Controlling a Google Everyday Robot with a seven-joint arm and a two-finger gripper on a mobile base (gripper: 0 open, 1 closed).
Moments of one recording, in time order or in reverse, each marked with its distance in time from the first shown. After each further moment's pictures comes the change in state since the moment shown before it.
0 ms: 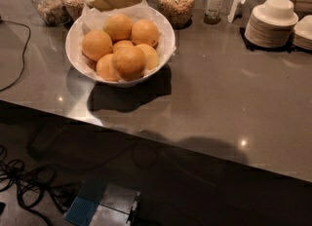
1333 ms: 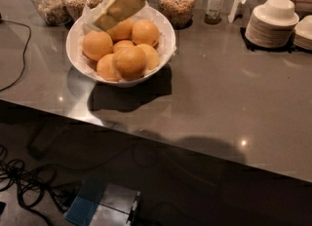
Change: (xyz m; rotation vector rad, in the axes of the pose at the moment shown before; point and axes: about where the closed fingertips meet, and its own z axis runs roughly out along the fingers) arm 0.000 0.000 0.000 0.000 0.000 0.000
